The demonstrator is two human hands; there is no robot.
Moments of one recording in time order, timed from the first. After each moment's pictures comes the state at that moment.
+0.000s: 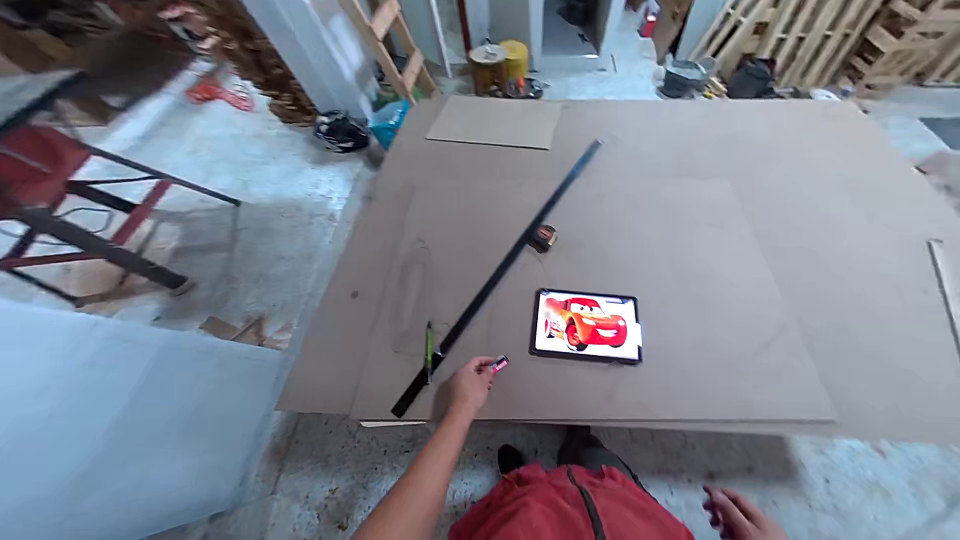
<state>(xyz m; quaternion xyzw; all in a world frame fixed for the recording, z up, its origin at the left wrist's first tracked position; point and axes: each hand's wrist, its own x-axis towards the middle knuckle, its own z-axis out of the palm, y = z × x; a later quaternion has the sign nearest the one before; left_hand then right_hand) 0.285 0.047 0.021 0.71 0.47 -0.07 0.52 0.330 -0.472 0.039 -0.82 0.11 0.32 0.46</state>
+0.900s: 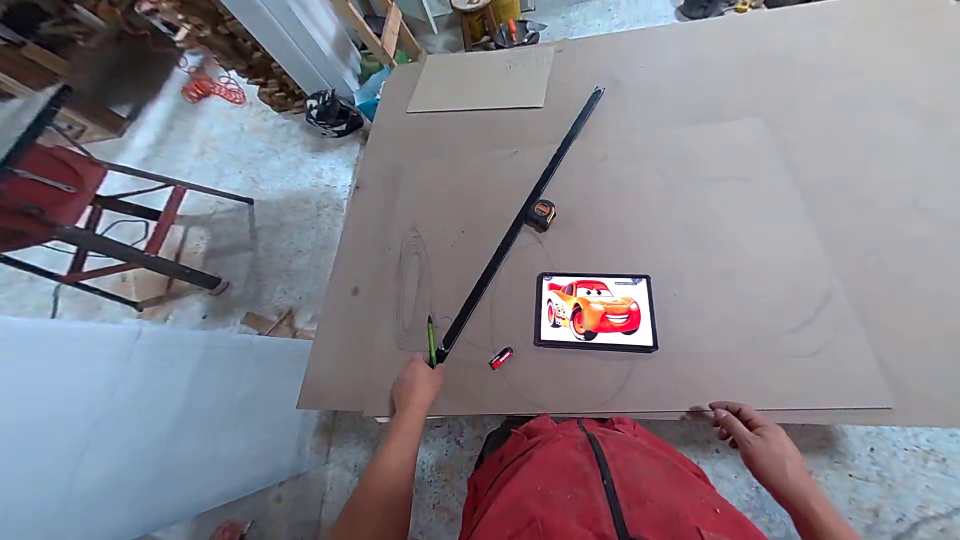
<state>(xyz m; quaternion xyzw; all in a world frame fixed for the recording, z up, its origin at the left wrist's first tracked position) 0.257 0.137 0.037 0.79 0.55 -0.21 0.18 0.444 -0.419 0.028 -0.86 0.05 0.31 0.40</state>
